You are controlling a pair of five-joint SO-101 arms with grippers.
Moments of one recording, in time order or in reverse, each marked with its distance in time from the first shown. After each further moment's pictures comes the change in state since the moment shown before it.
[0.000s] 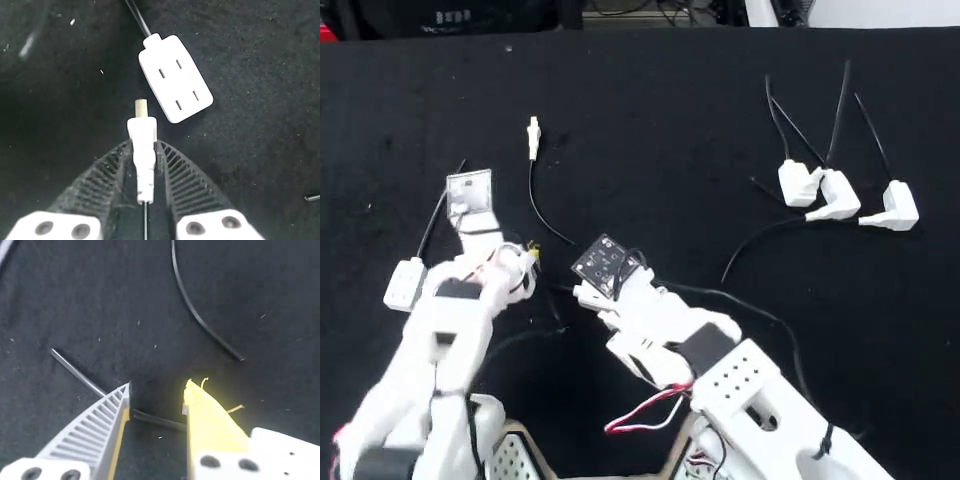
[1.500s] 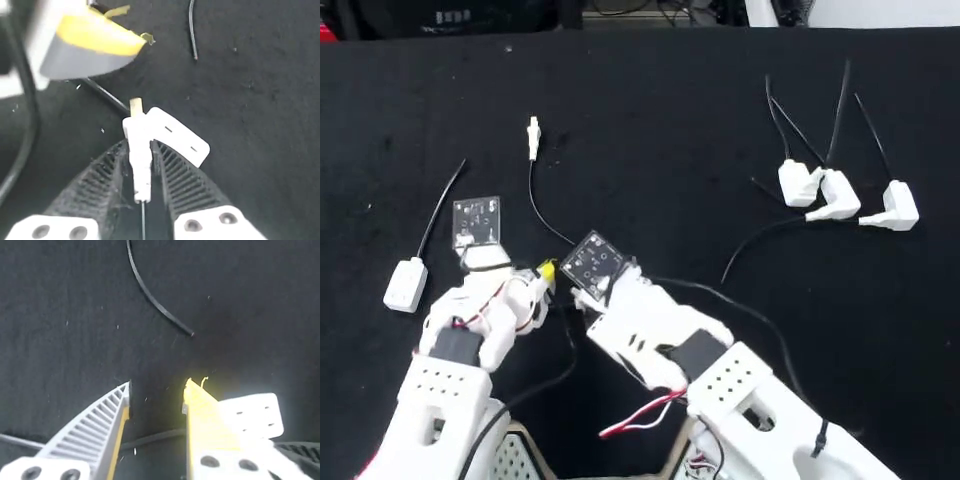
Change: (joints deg) left arm 6.9 -33.6 13.0 11.6 3.3; right arm -2.5 1.1 3.3 -18.0 0.4
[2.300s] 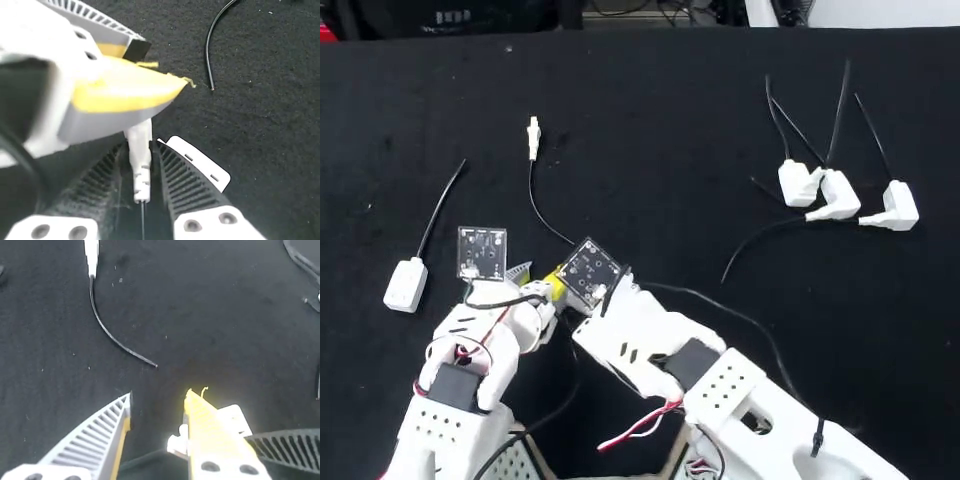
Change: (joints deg) left arm 5.2 -26.0 9.5 4.6 -1.4; right arm -4.3 0.0 3.0 -9.1 -4.3
